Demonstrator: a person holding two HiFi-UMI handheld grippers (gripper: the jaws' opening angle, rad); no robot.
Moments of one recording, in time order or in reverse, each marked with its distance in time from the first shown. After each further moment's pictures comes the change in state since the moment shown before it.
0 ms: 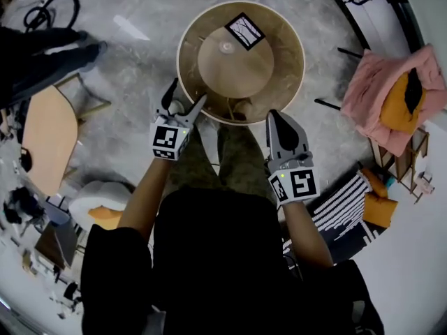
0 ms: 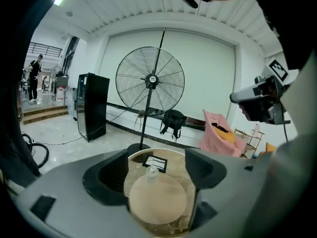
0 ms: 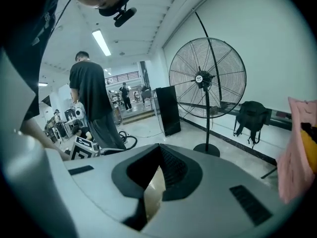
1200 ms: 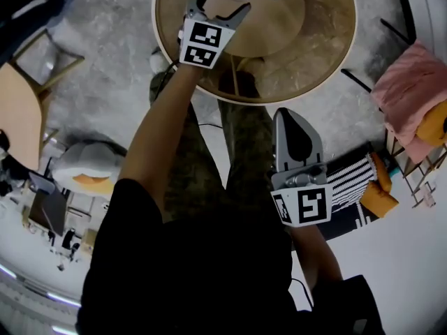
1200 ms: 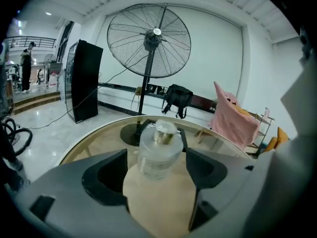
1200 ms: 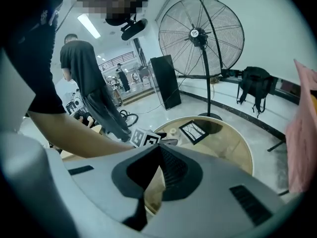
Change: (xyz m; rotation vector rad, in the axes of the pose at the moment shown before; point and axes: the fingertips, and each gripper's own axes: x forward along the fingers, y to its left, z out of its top) left arm 0.290 0.049 -0.207 -0.003 0.142 -0.018; right arm 0.102 -0.041 -0.201 0.081 0.270 0.050
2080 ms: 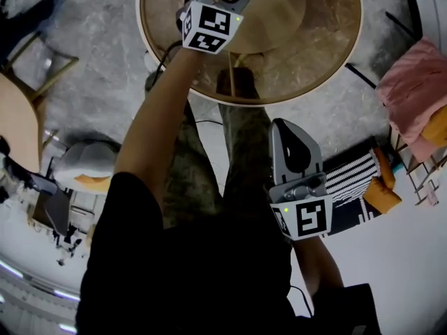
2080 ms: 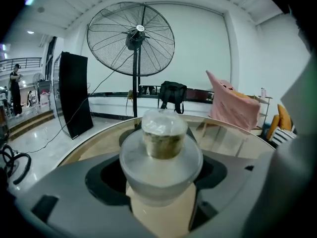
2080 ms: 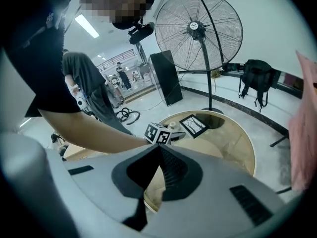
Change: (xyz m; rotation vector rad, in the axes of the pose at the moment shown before) left arm 0.062 -0.003 0.005 0.179 -0.017 0.004; right arm 0.007 -0.018 -0.020 0.034 0.031 0.029
